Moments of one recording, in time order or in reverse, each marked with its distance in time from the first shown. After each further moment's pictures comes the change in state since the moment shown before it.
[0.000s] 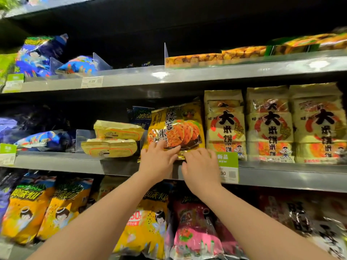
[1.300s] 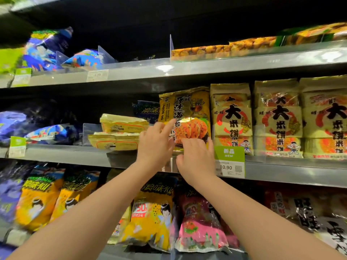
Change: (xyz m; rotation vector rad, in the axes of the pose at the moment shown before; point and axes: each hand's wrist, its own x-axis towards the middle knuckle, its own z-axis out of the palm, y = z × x) left_hand -0.006 -0.004 -0.028 -0.172 0.385 -0.024; right_hand 0.005 -0.021 -0.008 0.186 -0.044 0.019
